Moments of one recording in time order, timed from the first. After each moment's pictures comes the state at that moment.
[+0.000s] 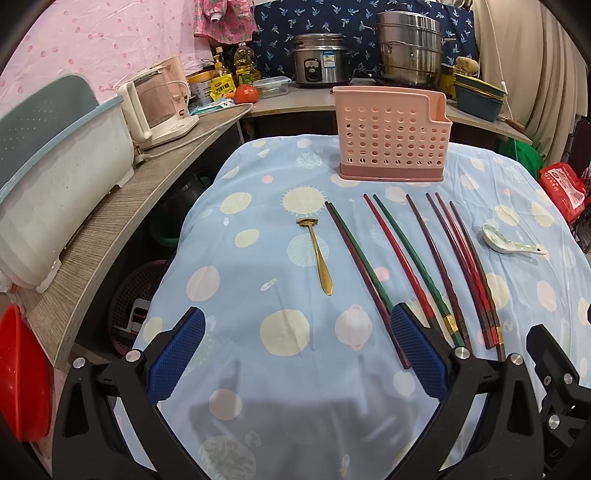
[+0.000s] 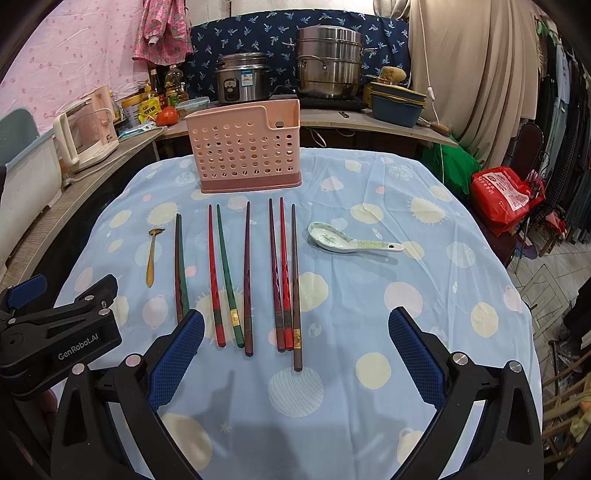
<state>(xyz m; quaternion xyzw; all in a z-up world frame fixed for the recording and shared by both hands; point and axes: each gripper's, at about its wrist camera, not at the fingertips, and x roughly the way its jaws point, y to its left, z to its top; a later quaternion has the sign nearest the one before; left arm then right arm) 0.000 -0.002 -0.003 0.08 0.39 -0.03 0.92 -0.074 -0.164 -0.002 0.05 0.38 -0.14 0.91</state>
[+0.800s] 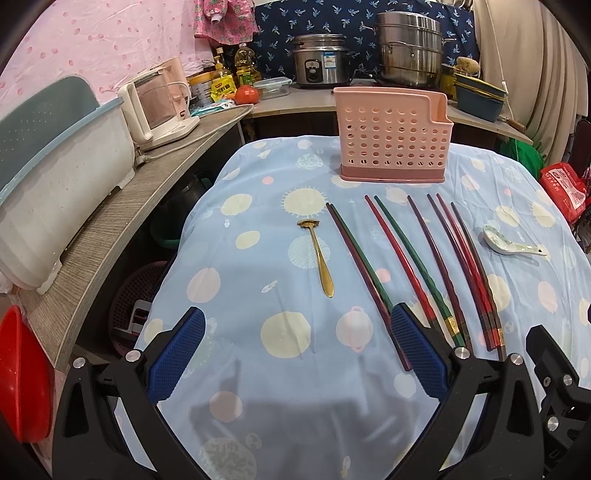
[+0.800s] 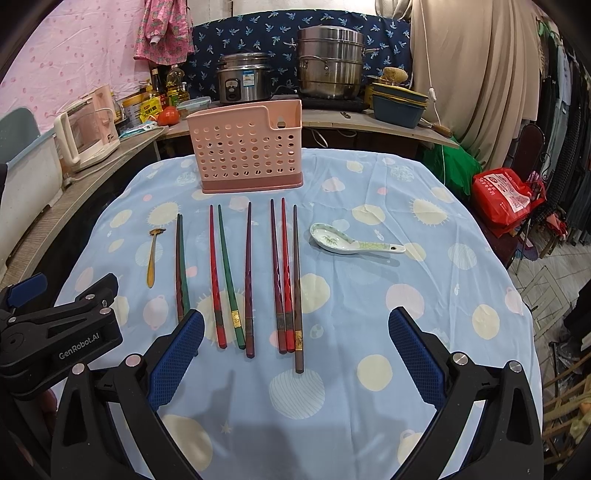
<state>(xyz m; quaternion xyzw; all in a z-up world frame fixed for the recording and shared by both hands) 0.000 -0.004 -0.004 0.08 0.39 -0.03 0.92 -0.073 -0.163 -0.003 0.05 0.38 -0.14 0.91</state>
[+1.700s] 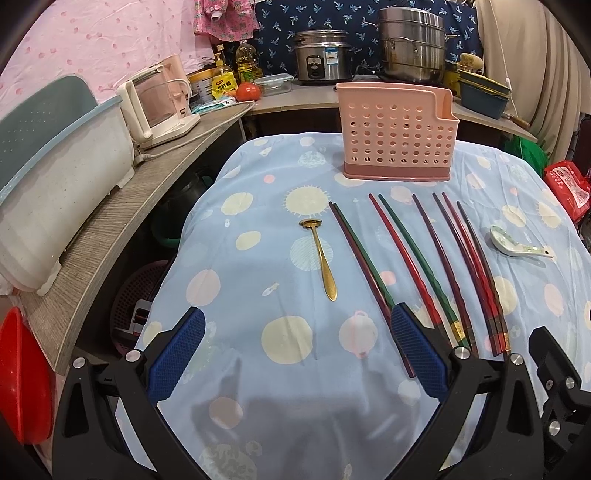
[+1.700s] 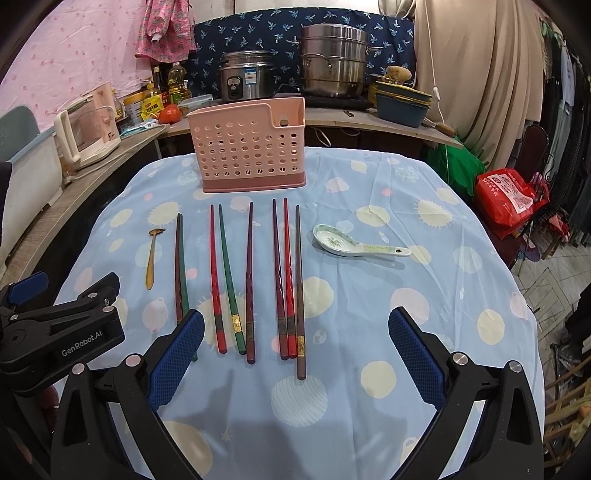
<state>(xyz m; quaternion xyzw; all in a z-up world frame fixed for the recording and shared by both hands) 0.011 -0.002 -0.007 0.09 0.40 -0.03 0.91 -0.063 -0.163 -0.007 0.05 0.38 -0.14 0.91</state>
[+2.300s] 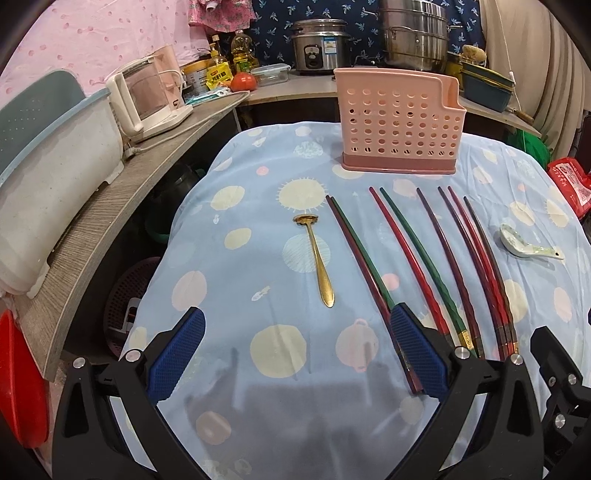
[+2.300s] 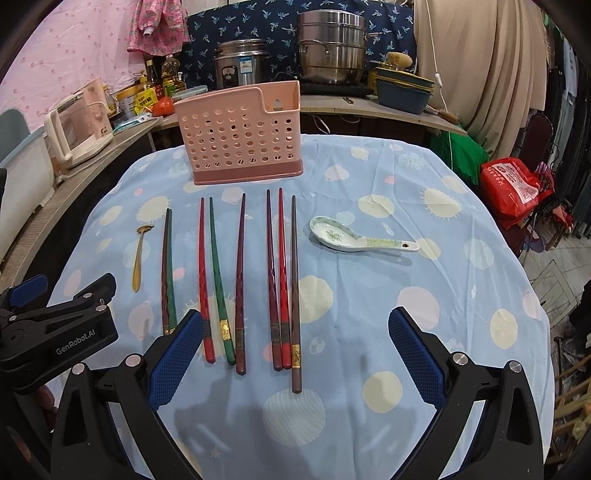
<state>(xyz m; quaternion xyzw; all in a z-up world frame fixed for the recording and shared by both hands) 0.033 -0.008 -0.022 0.09 0.42 -0.03 0.90 -0.043 -0.178 -0.023 0.06 0.40 -0.13 0.90</state>
